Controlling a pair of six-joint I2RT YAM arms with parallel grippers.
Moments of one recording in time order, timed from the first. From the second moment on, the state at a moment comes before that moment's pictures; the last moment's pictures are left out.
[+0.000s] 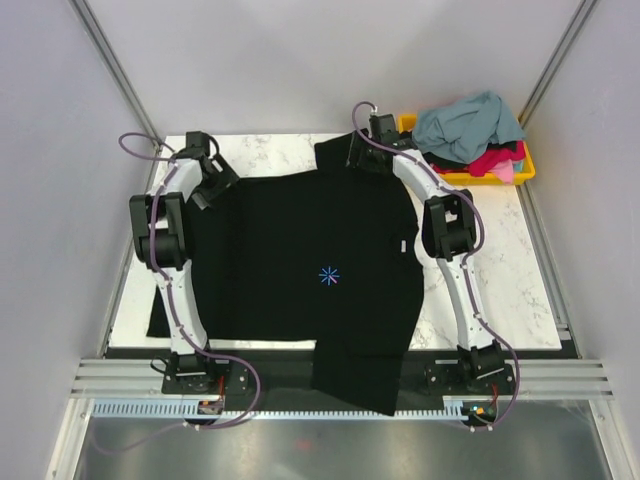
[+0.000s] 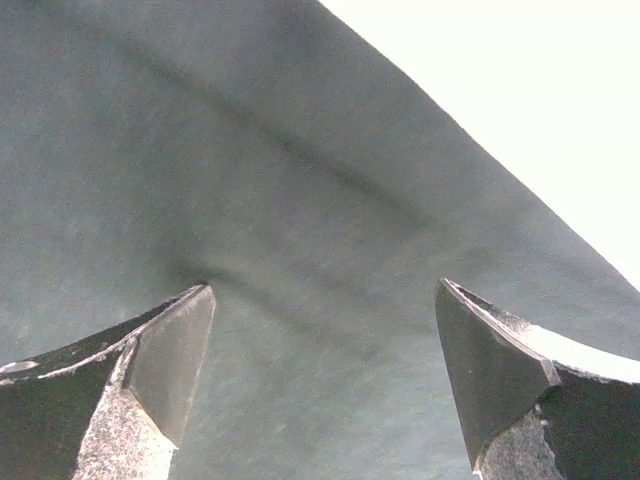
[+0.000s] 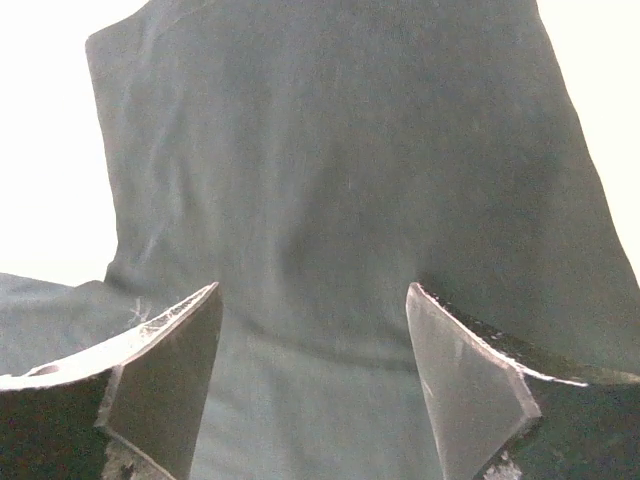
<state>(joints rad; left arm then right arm) 0.07 2.22 1.75 -0.62 -0.05 -0.63 0.31 2.58 2.32 -0.49 -0.05 0.44</state>
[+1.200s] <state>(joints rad) 0.17 1.32 1.42 -0.67 -0.01 -0.62 0.19 2.00 1.67 0.39 -0.23 0.78</state>
